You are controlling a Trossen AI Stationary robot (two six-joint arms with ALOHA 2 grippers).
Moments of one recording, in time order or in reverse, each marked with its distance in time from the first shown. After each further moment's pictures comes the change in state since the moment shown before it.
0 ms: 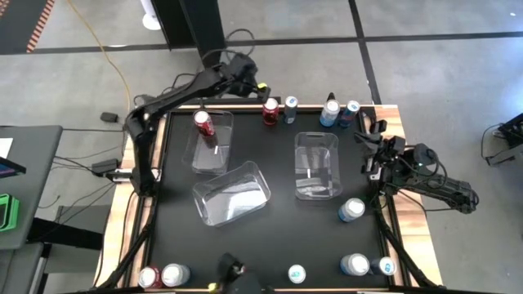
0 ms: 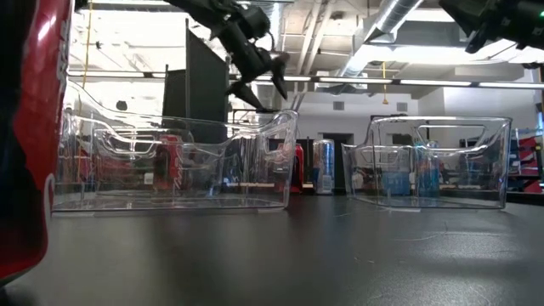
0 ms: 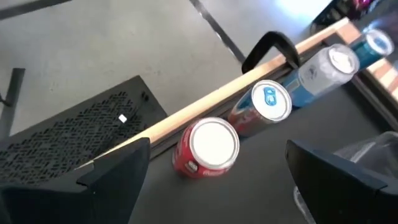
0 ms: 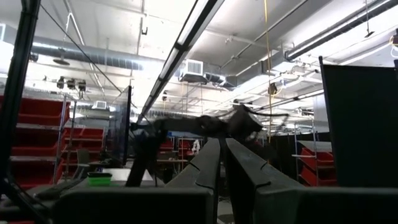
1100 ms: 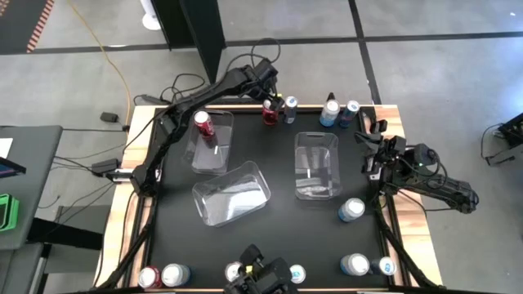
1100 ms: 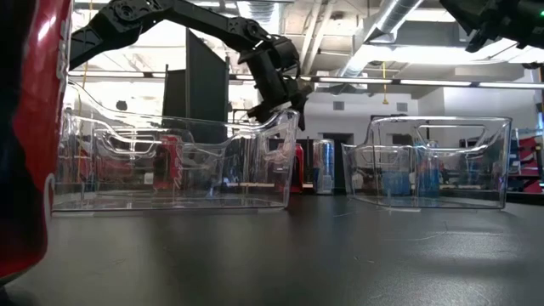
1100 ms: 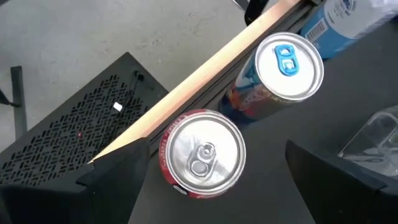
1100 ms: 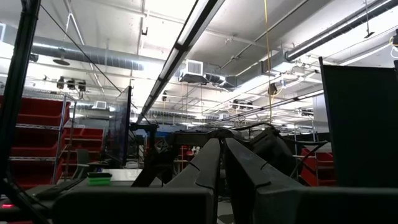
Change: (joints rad) left arm -0.024 0.330 0.365 -0.223 0.022 0.156; right arm 0.000 0.000 0.000 0.004 0.000 -0.001
